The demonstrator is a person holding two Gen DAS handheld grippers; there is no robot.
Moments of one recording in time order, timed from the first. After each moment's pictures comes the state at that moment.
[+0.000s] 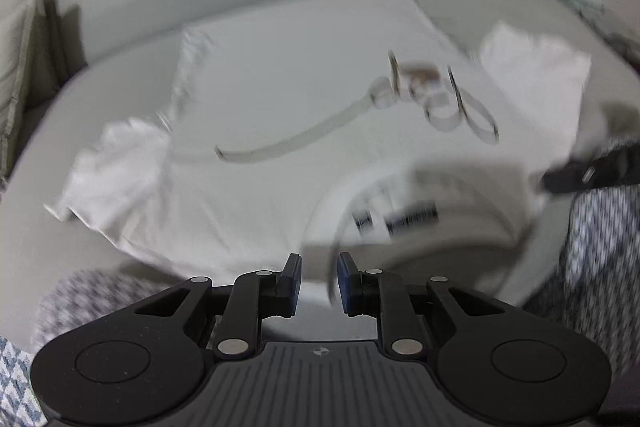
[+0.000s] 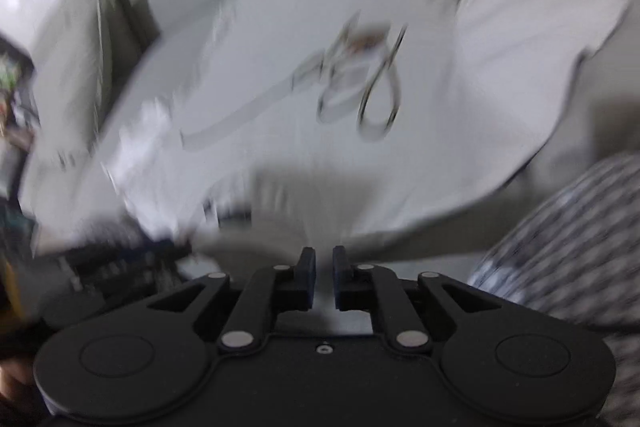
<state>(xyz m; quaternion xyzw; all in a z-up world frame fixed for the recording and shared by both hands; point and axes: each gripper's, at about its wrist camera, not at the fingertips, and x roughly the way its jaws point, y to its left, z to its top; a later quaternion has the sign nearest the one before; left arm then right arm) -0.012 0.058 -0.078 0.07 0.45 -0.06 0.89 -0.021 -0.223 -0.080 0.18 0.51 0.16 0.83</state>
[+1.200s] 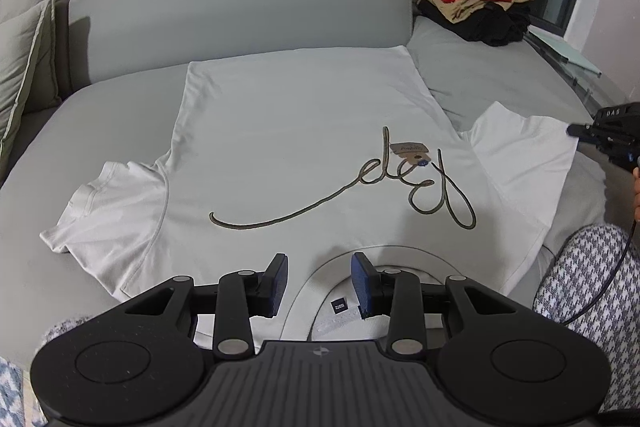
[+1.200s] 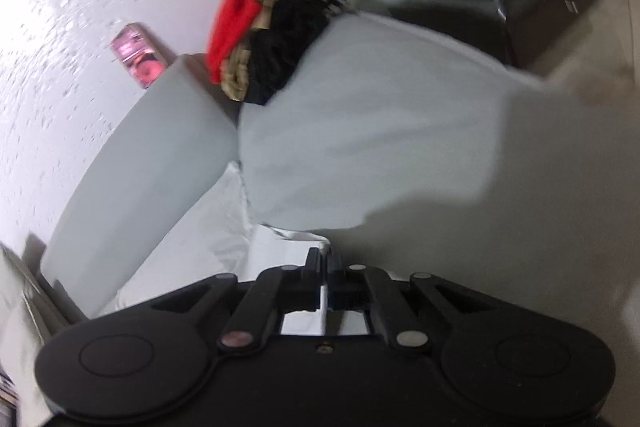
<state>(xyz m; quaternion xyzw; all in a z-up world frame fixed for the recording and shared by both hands) 0.007 0.055 -0.051 0.01 0.42 -0.07 0.91 0.037 -0.376 -0.082 0.32 0.31 -0.05 0.90</state>
